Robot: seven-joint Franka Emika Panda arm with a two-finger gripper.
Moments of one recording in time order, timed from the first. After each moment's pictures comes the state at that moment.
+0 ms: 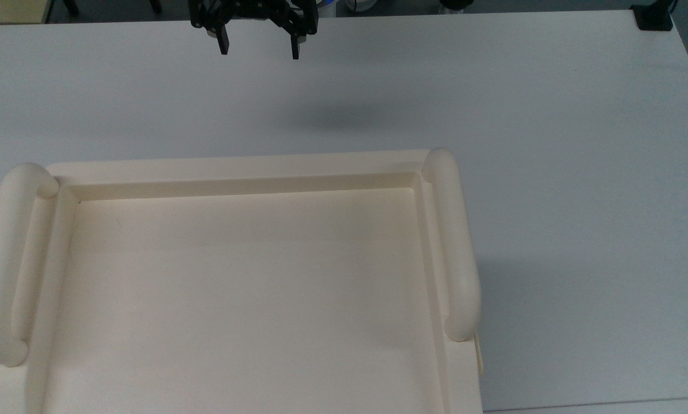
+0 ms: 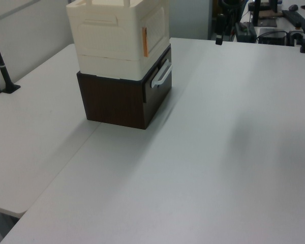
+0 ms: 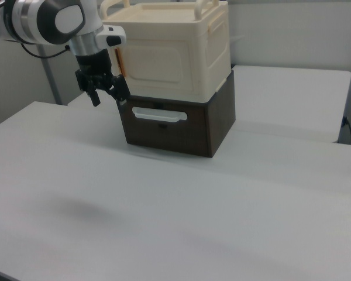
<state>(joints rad) 0.05 0.03 -0.04 -1.63 0.00 1.75 0.06</state>
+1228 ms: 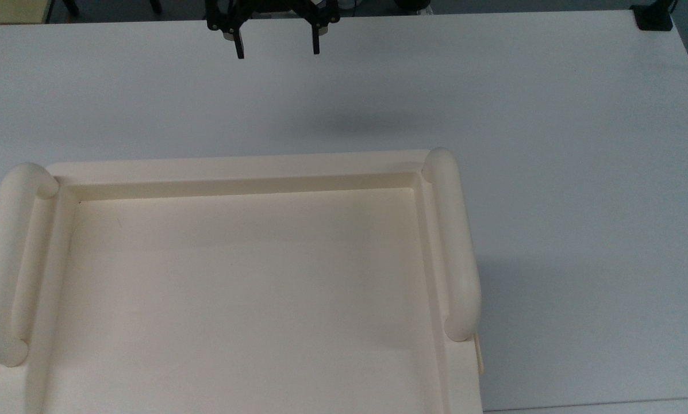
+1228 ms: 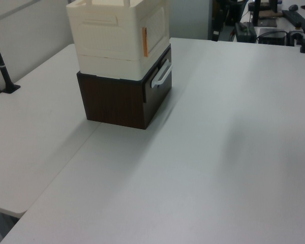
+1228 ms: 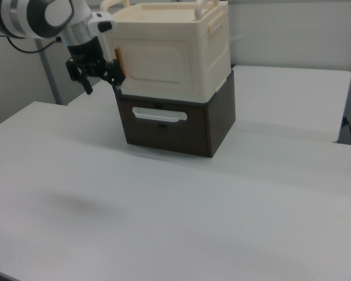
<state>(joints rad) 0.05 0.02 0.01 -1.60 0.00 1.82 -0.08</state>
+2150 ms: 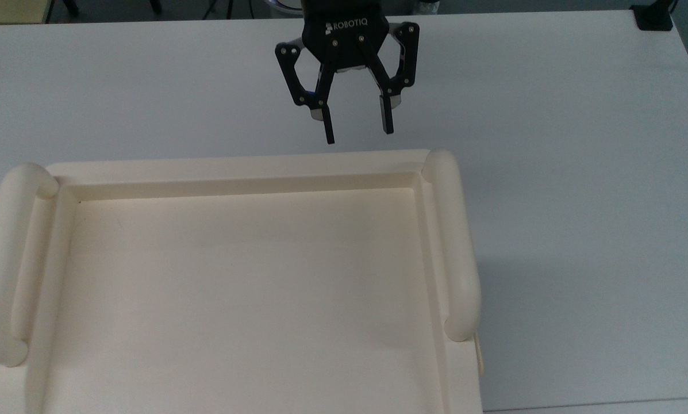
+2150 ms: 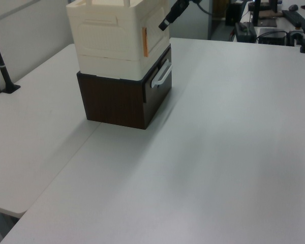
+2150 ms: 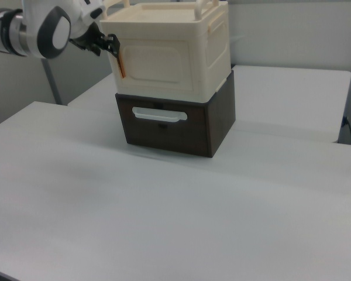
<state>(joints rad) 0.11 0.15 0.06 -1.60 0.08 2.52 -0.07</state>
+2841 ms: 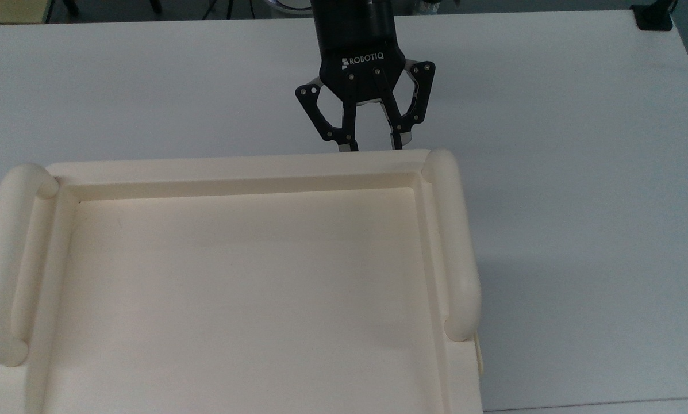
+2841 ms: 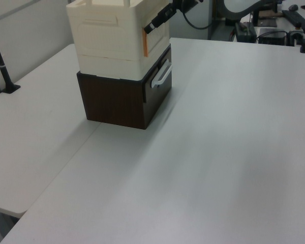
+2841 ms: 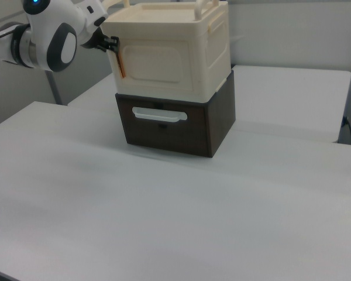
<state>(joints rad) 0.14 0.23 0.06 -1.59 0.12 2.74 -0.05</state>
